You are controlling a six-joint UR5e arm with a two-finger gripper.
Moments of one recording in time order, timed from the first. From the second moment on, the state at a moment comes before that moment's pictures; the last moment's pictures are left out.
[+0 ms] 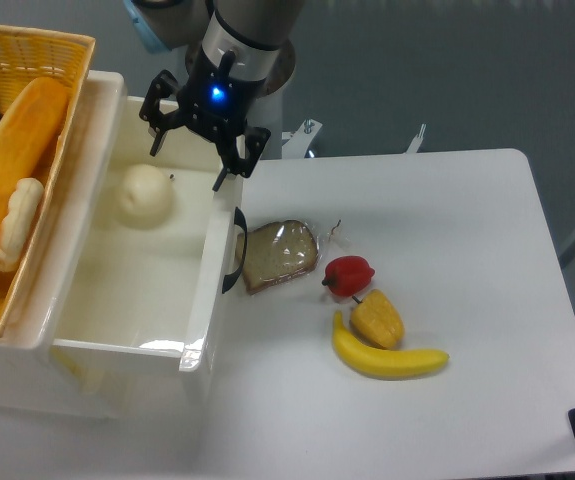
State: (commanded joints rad) arm 2.45 -1.51 -1.65 -1.53 1.09 0.79
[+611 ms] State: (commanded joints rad) arm 2.60 -1.58 -1.63 -1.46 1.27 0.98
